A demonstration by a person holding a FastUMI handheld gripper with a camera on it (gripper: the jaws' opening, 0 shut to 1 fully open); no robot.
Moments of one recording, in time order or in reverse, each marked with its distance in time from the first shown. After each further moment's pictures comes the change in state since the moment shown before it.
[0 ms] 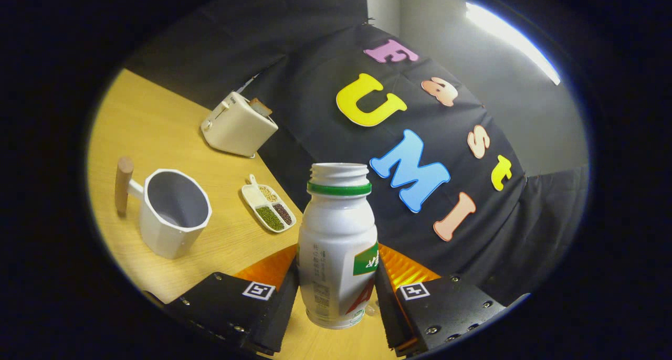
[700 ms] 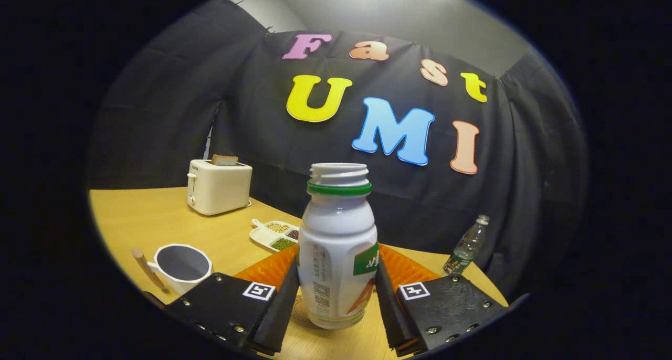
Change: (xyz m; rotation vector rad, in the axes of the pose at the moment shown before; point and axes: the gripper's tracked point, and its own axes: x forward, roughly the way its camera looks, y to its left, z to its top) arm 0.021 -0.008 -0.019 0.568 0.008 0.070
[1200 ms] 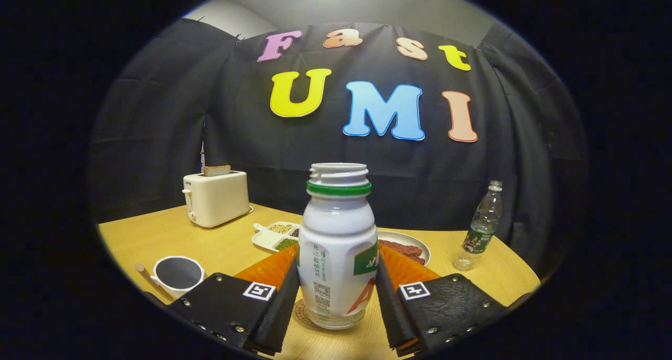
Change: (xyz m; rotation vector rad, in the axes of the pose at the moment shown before) arm 0.019 -0.008 -0.016 0.153 0.028 0.026
